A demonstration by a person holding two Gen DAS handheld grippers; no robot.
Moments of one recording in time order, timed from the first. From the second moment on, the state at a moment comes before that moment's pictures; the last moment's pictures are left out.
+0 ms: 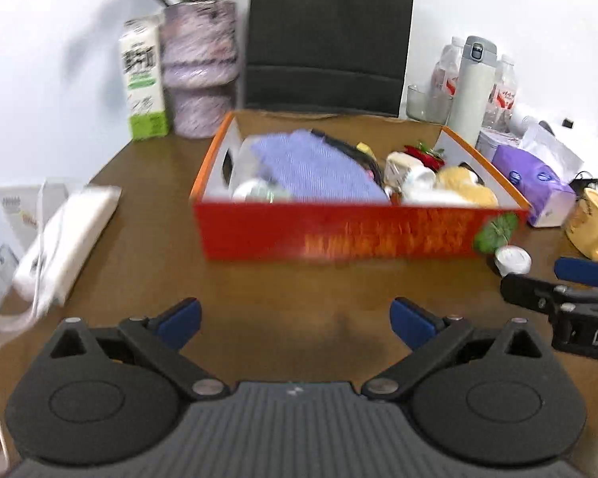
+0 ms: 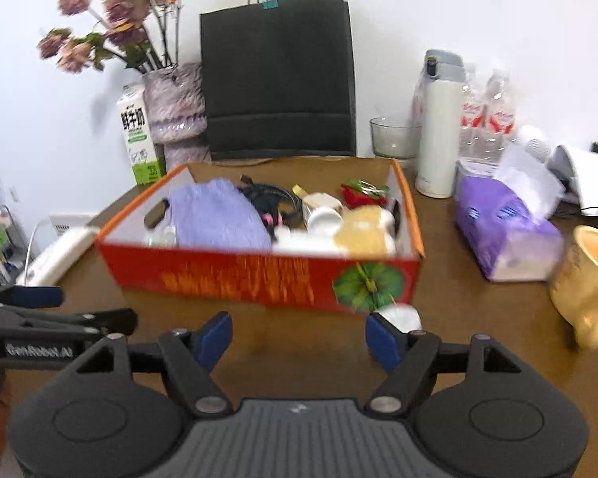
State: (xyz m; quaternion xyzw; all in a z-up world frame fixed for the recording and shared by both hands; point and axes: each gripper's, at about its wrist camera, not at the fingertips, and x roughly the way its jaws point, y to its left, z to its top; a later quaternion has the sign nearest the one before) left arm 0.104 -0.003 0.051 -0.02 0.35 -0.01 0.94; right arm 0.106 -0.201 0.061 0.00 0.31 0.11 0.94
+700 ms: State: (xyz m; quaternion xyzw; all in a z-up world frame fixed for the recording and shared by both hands) left arm -0.051 -0.006 0.005 -0.02 0.32 -0.04 0.95; right arm -0.048 -0.195 0.011 -0.02 0.33 0.14 0.93
